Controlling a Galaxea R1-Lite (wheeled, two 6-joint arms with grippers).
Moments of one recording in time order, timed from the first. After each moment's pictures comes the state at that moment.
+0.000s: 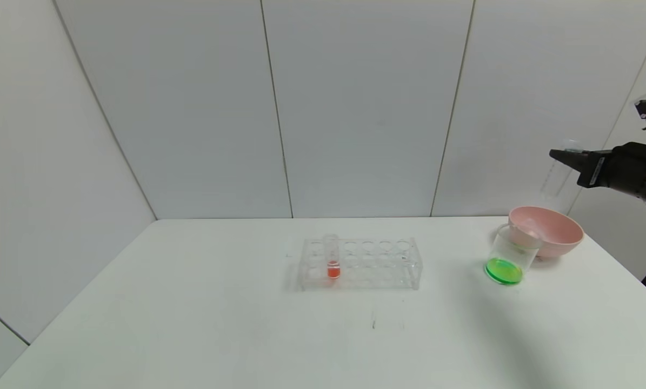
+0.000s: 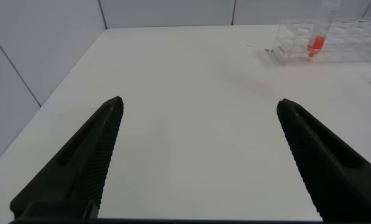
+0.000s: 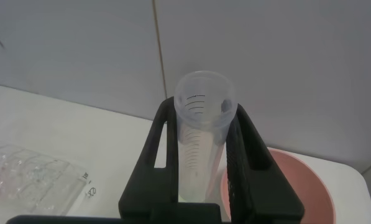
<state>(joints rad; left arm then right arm) 0.00 0.00 0.00 0.00 0.00 0.00 -0.21 1.79 -1.08 -0.65 0.47 0.02</state>
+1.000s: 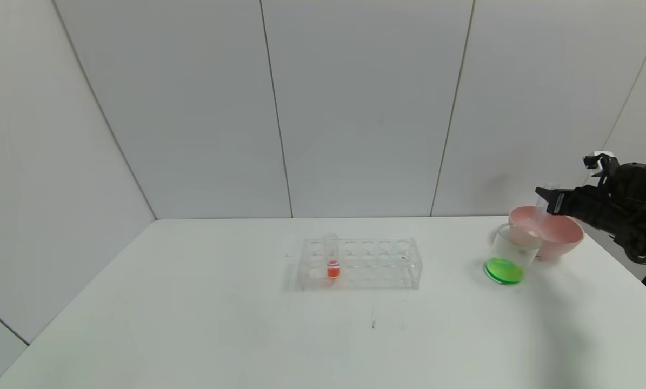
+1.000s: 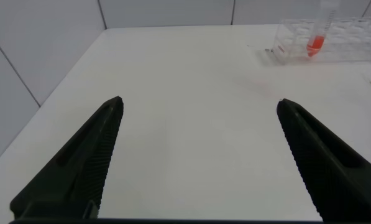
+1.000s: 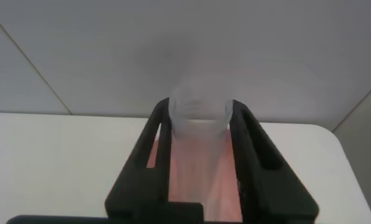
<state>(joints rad) 0.00 0.00 0.00 0.00 0.00 0.00 -0.28 2.23 -1.28 -0.81 0.33 0.02</state>
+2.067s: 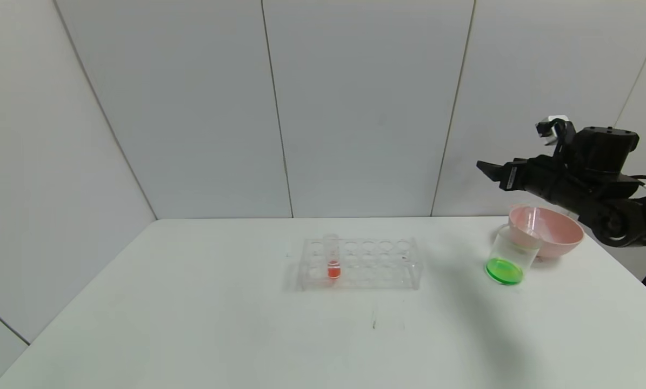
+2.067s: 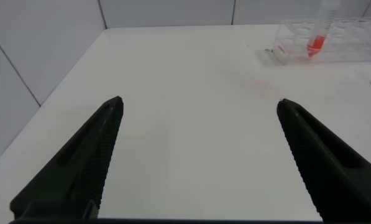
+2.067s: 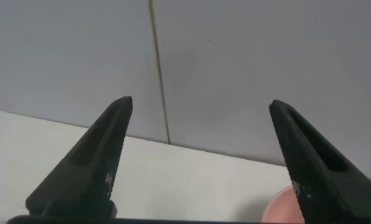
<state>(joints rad) 0.00 0.00 0.00 0.00 0.00 0.00 -0.02 2.07 -1.28 -0.74 0.21 0.02</state>
